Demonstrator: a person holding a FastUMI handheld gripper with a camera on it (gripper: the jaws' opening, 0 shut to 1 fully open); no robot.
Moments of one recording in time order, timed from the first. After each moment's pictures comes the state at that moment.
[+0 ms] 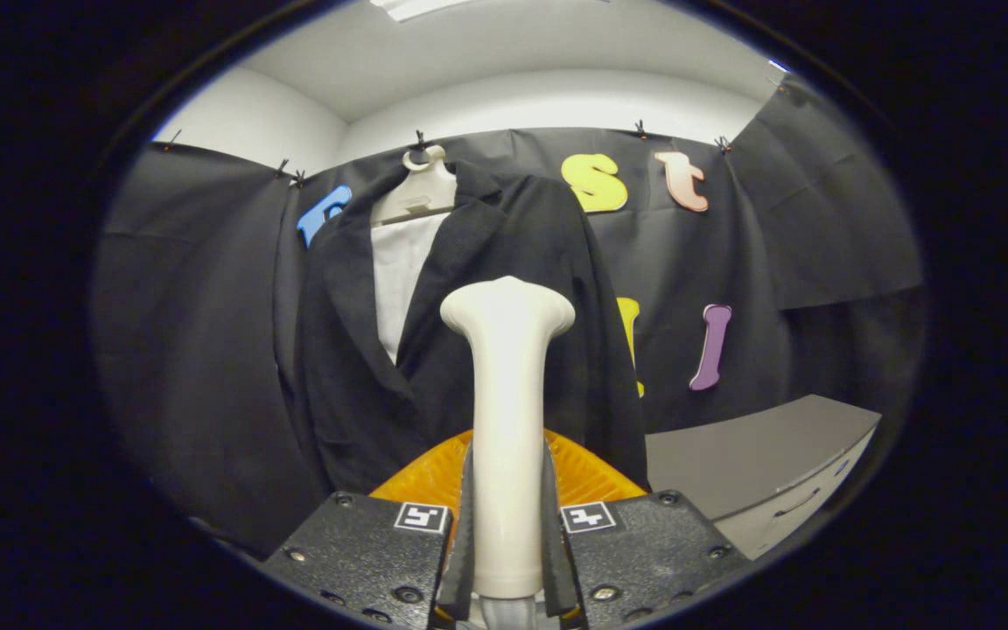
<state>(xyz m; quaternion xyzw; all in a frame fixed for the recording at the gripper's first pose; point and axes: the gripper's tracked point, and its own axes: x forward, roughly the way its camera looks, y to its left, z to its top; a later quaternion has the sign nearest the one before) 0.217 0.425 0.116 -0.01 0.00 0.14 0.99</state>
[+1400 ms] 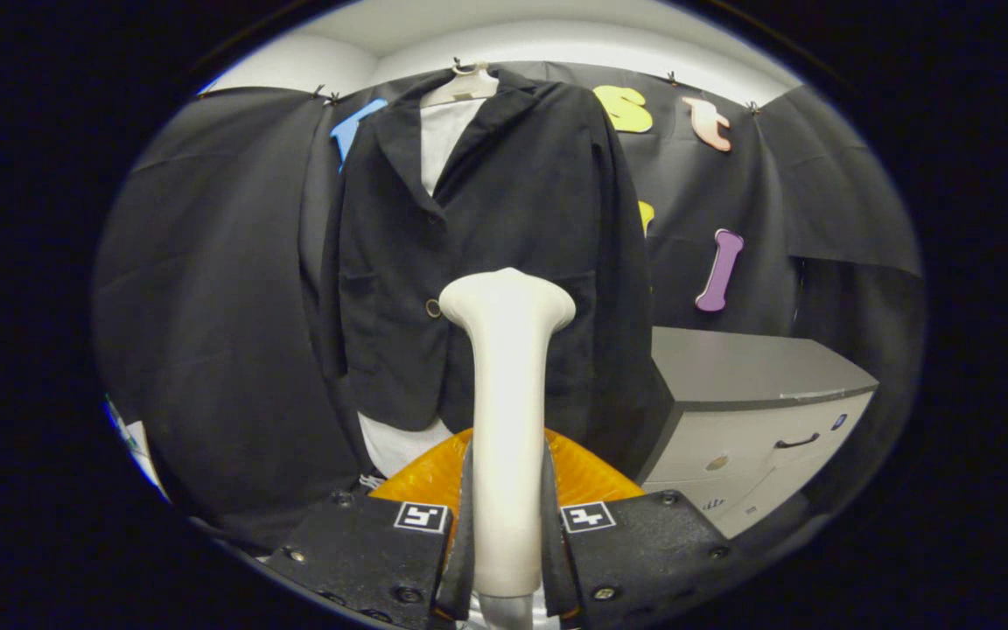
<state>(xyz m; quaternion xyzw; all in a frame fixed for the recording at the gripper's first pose) 0.151 0.392 -0.036 -0.08 0.15 0.15 0.97</state>
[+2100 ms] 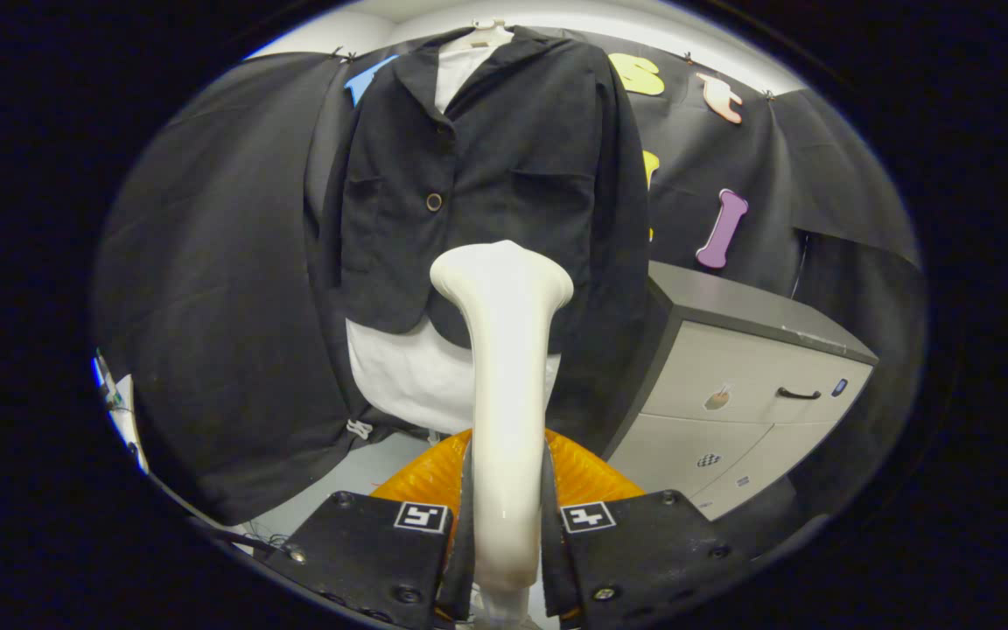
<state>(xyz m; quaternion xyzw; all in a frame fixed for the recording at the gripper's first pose) 0.118 0.351 -0.129 -0.12 0.23 0.14 0.96</state>
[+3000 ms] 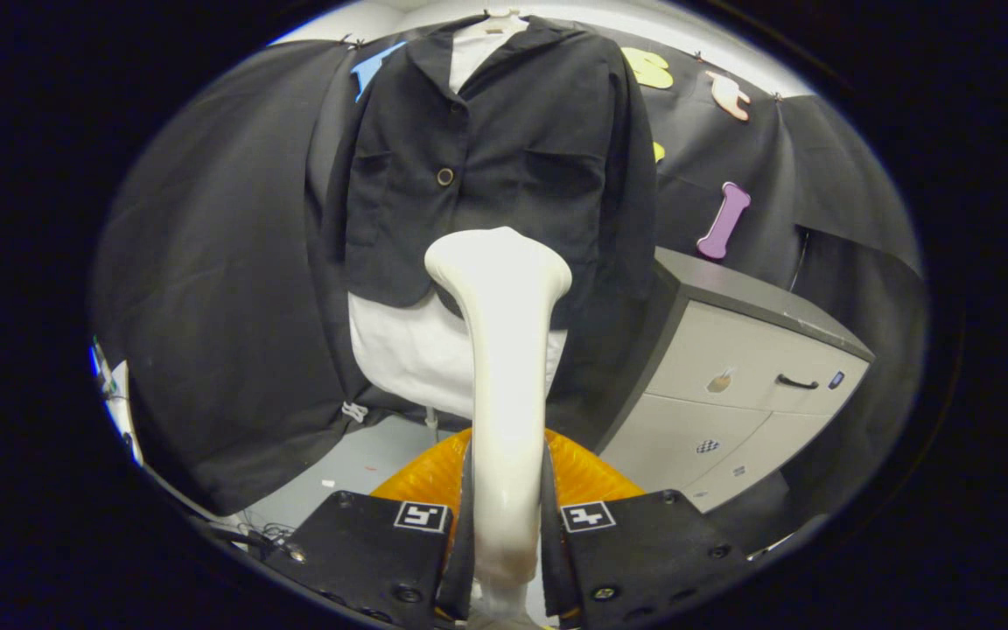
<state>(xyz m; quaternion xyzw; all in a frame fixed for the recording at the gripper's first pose) 0.105 0.359 -0.127 -0.13 0.23 0.13 0.95</state>
